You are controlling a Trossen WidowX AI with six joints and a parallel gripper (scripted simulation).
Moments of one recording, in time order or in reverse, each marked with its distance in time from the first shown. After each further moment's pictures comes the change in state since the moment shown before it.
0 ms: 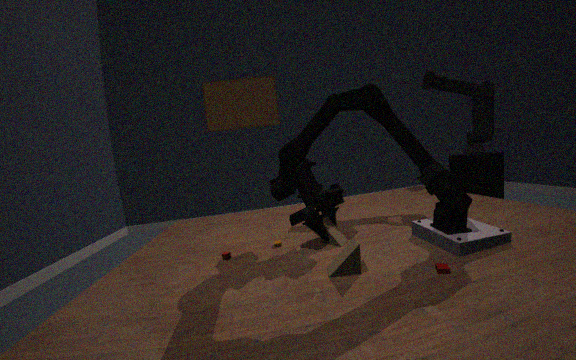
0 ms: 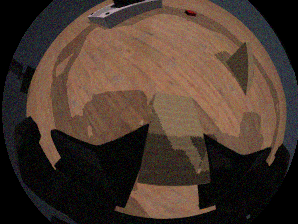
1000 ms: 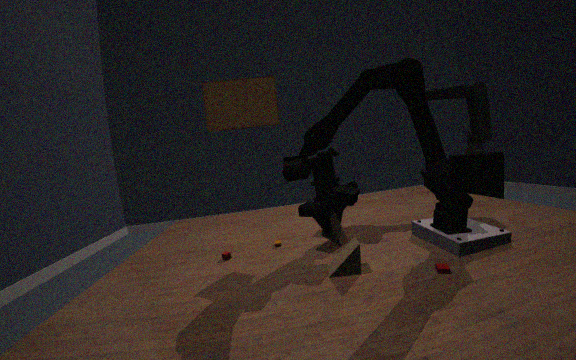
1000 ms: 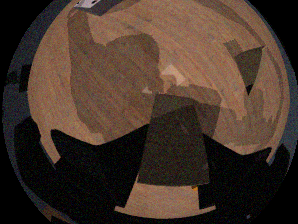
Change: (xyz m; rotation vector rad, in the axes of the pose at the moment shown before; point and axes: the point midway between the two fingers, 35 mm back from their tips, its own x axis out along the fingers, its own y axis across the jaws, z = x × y) arm -0.007 -0.001 0.023 -0.005 0.346 -0.001
